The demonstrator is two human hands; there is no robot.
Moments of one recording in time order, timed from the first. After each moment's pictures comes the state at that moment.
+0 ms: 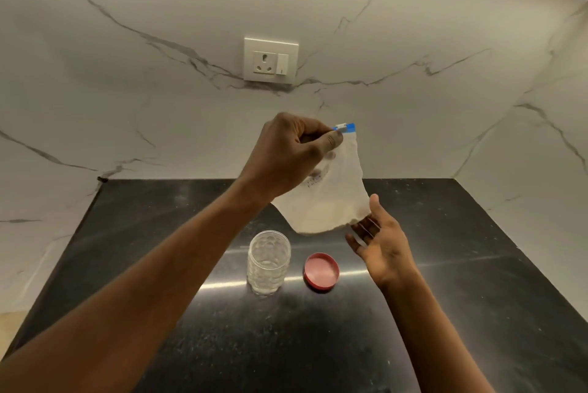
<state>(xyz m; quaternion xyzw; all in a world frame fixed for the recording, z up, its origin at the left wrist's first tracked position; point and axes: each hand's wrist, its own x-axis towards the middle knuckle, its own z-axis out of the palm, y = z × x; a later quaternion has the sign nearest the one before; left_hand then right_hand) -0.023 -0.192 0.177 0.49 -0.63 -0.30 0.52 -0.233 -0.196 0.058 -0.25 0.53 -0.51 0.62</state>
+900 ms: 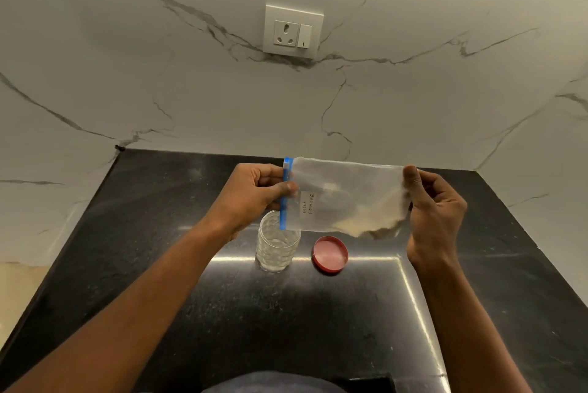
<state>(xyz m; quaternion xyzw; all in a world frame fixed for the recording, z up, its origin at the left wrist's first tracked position) 0.024 -0.157 0.067 0.54 -0.49 -0.46 0.50 -0.250 -0.201 0.083 -0.47 0.48 -0.63 0.38</state>
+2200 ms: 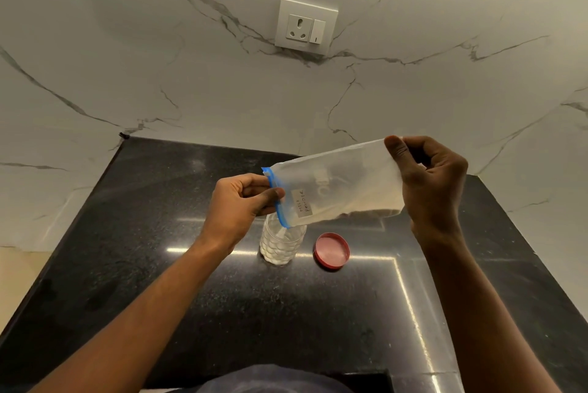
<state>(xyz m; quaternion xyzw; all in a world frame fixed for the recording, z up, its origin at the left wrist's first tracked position) 0.033 -0.133 0.029 0.55 -0.41 -0.43 0.59 -0.217 -0.208 0.125 -0.65 0.45 -0.56 0.22</state>
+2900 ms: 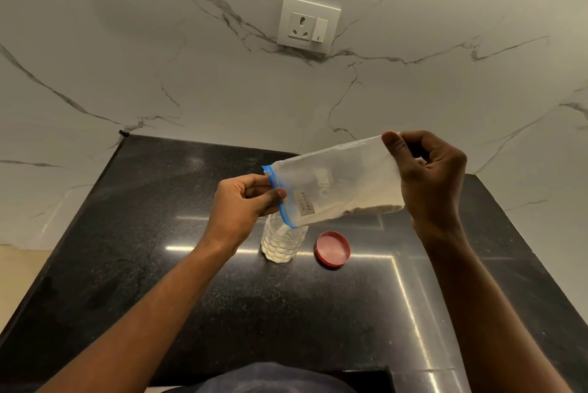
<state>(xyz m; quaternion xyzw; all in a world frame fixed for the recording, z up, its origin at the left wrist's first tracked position) 0.033 -0.130 0.025 0.54 -0.40 -0.44 0.60 -0.211 -0.208 0.131 -0.68 0.45 -0.55 0.20</state>
